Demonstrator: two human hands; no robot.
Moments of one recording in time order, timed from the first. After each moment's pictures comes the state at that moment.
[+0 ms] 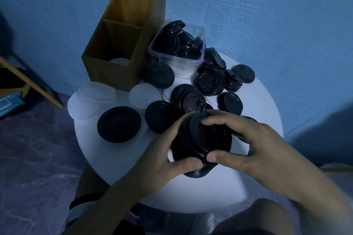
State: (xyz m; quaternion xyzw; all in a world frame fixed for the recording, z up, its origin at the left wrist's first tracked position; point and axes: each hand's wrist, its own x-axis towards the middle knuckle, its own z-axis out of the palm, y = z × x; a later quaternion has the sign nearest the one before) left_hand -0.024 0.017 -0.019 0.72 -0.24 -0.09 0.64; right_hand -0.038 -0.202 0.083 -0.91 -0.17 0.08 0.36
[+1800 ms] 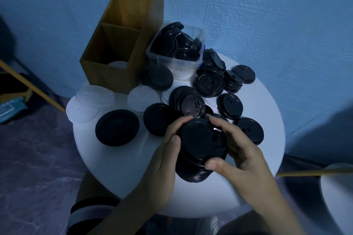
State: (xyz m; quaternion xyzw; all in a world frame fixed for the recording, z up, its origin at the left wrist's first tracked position) left_hand -0.048 -0.004 -0.009 0.65 -0.12 -0.03 0.75; right_hand -0.048 -0.188 0.018 -0.76 -0.14 -0.01 0.64
